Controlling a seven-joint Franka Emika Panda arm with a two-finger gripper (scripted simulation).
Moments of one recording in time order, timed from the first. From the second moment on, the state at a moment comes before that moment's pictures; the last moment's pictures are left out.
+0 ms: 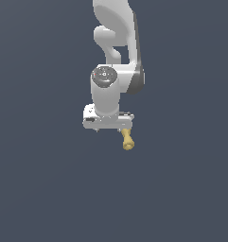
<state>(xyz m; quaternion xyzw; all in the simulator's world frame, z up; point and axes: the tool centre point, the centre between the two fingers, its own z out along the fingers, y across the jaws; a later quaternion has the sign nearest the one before) -0.013 -0.024 0.141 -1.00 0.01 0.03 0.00</state>
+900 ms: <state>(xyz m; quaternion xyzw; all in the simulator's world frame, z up) -0.036 0.068 0.111 -1.00 -0.04 0.00 0.00</state>
